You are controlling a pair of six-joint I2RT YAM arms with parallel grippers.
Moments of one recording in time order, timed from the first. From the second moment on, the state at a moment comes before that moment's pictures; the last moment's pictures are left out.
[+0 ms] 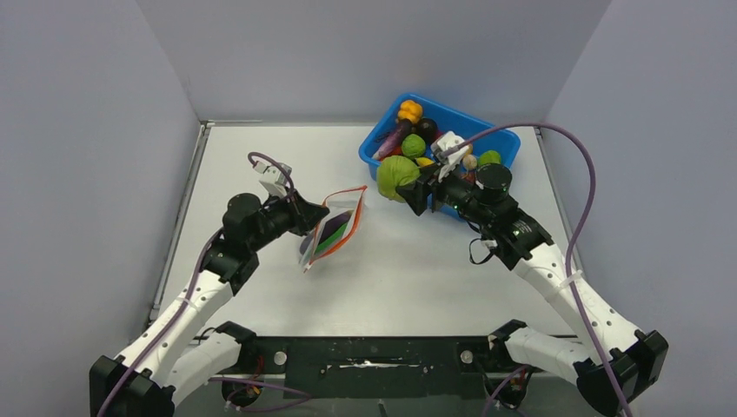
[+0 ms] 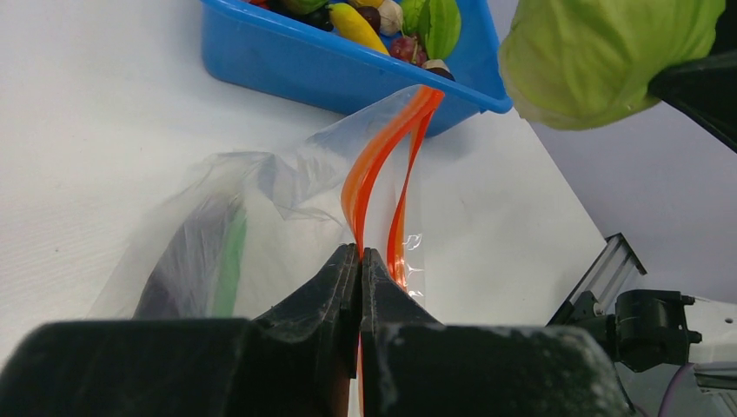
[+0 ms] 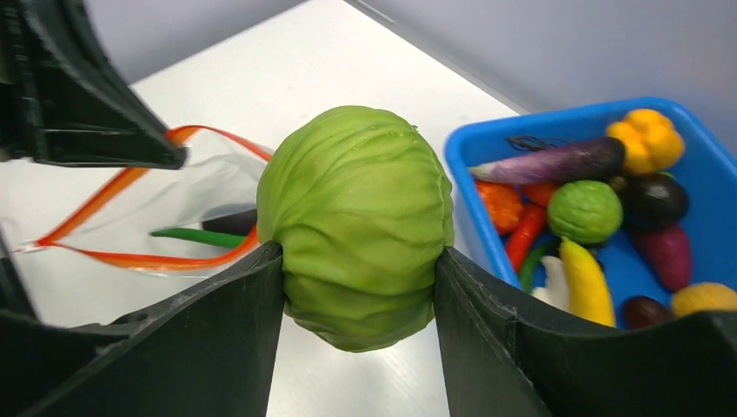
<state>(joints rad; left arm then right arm) -0.42 0.90 0.67 0.03 0.32 -0.50 0.53 1.05 1.03 -0.14 -0.24 -0.07</state>
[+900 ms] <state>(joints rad) -0.42 0.93 0.67 0.14 0.41 -0.65 0.65 1.18 0.77 0.34 -0.53 0.18</state>
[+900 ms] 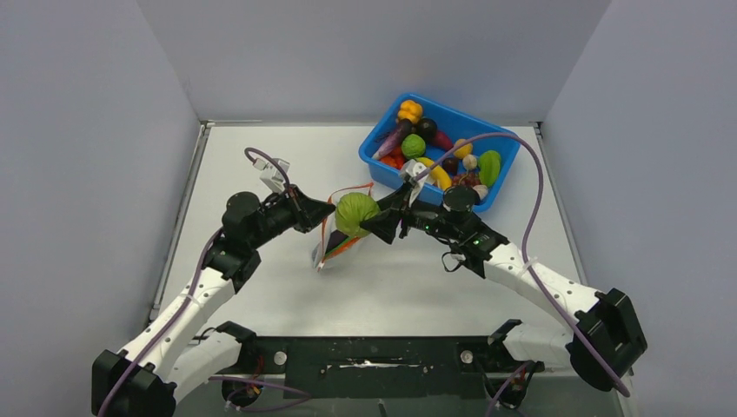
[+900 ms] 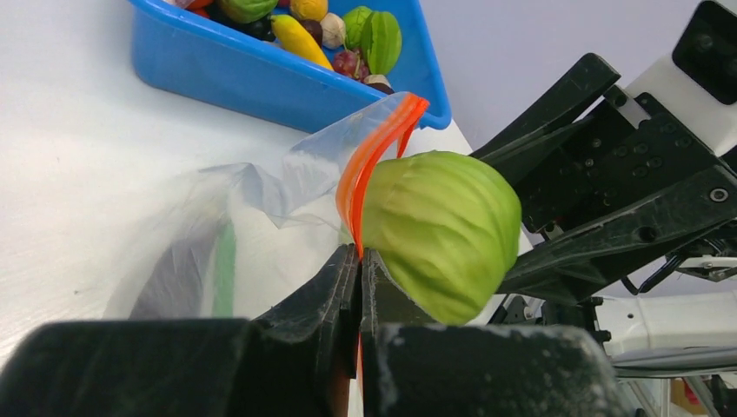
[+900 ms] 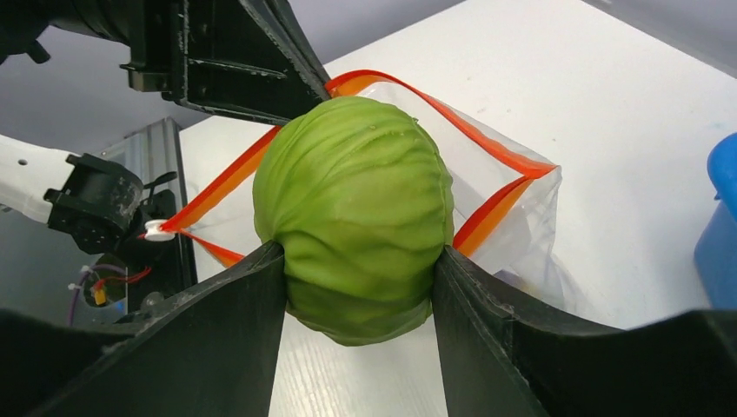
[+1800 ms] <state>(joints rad) -0.42 0.94 0.56 0.32 0.43 -0.67 0.72 1.48 0.98 0.15 -0.22 0.54</state>
